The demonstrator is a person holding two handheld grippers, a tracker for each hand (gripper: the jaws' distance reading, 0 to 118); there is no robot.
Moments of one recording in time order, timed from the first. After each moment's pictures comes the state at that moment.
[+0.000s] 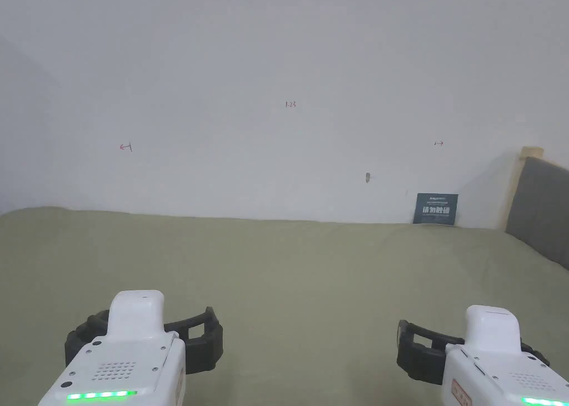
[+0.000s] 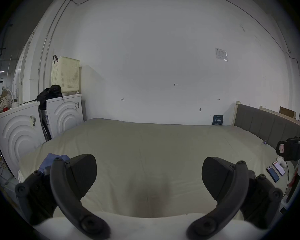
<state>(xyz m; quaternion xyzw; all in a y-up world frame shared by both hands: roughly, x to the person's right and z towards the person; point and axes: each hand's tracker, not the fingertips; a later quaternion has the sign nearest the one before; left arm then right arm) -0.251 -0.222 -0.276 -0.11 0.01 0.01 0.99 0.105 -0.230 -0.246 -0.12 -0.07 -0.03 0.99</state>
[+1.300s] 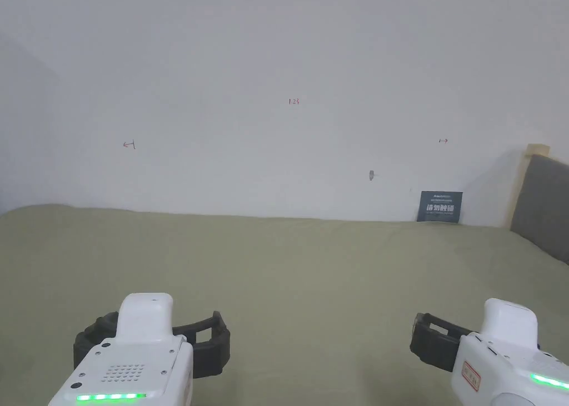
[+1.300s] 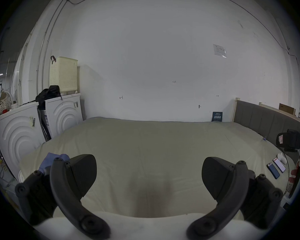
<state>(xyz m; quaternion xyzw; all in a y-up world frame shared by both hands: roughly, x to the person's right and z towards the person) -0.246 -0.227 -0.275 -0.12 0.01 0.00 0.99 0.113 -0.224 -0.256 -0.16 -0.13 -0.09 0.97</state>
